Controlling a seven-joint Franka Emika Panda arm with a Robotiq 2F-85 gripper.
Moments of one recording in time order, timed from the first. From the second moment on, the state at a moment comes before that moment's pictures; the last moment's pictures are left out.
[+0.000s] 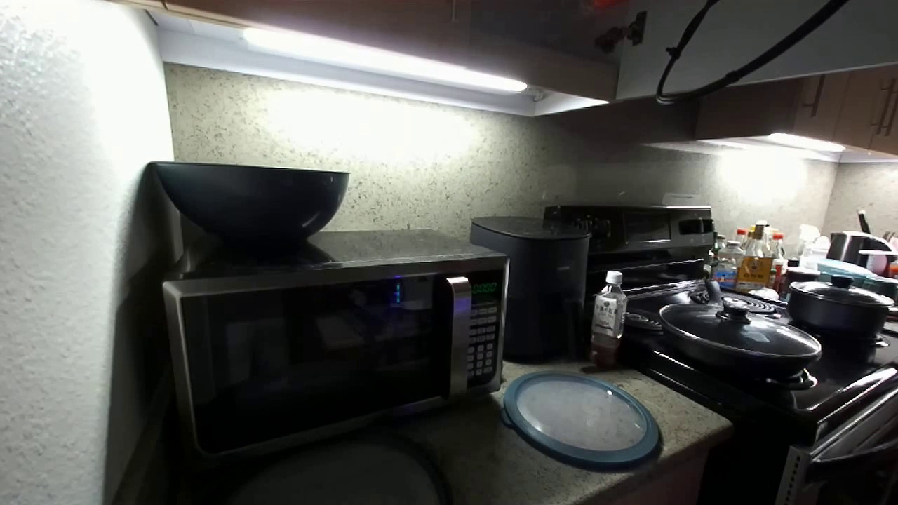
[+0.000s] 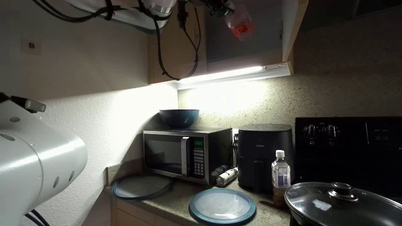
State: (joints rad) arm -0.91 -0.71 0.56 -2.08 0.09 2.94 1.58
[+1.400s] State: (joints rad) arm -1.06 -0.43 0.81 -1.70 -0.13 2.71 1.73
